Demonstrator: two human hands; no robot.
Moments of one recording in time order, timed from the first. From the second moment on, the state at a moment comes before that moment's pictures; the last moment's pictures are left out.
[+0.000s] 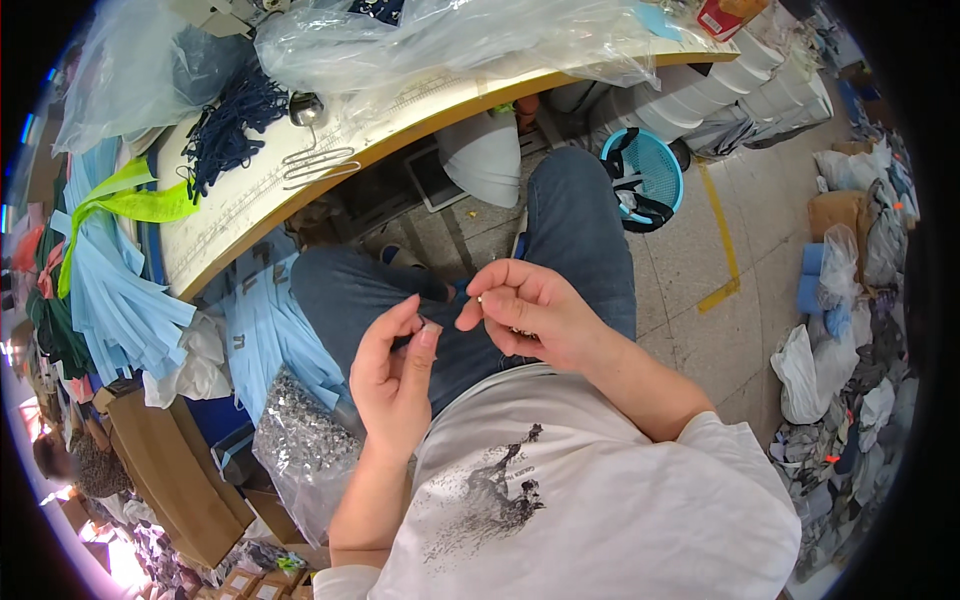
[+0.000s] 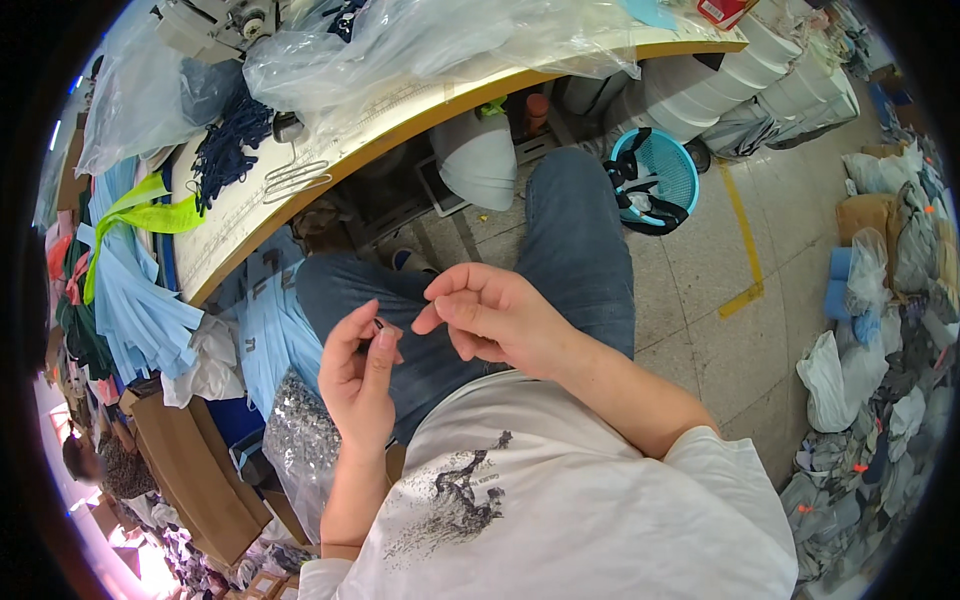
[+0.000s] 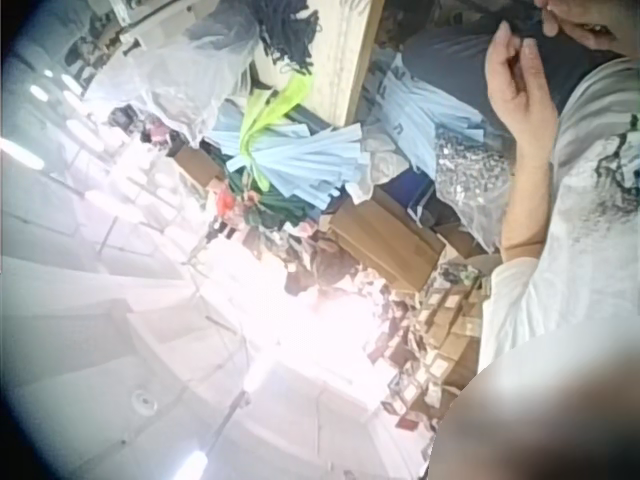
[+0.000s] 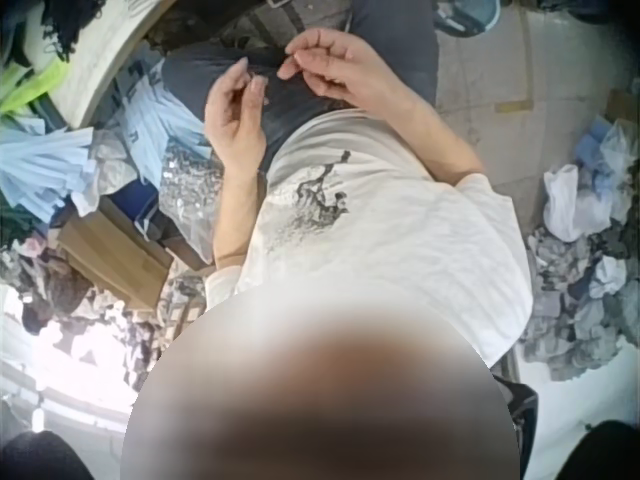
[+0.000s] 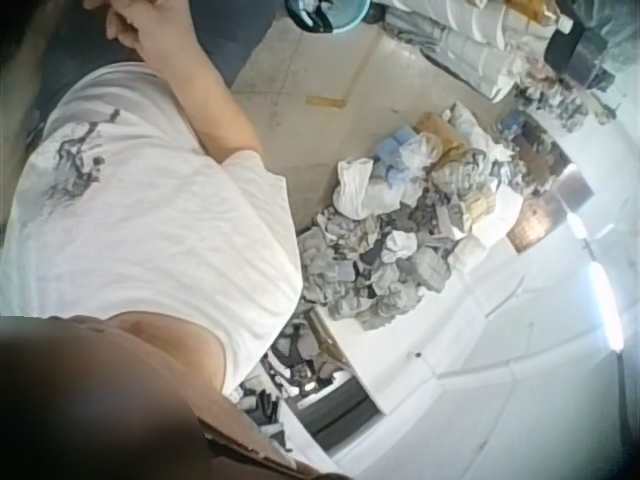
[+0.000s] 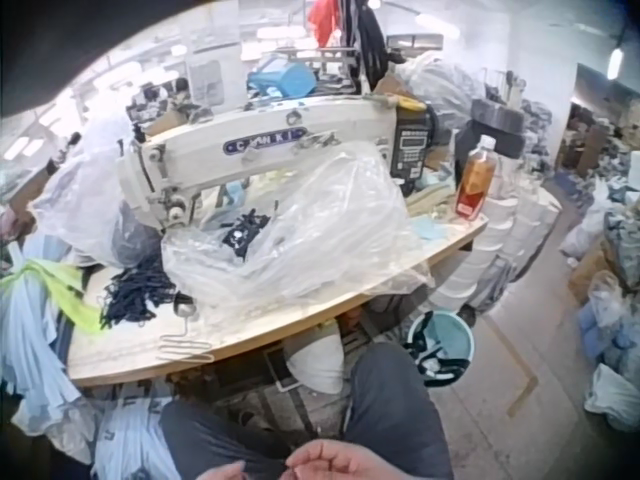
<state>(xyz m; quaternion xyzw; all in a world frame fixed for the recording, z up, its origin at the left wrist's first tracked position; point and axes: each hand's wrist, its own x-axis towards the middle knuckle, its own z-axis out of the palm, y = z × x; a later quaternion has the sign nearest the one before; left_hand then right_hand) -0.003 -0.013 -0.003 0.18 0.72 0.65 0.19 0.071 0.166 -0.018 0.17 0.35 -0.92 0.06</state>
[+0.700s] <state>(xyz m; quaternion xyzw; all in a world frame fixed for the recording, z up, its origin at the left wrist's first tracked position) 0.000 -0.004 0.020 0.33 0.76 0.55 0.13 0.078 0.161 -0.017 0.10 0.48 -0.87 -0.01</state>
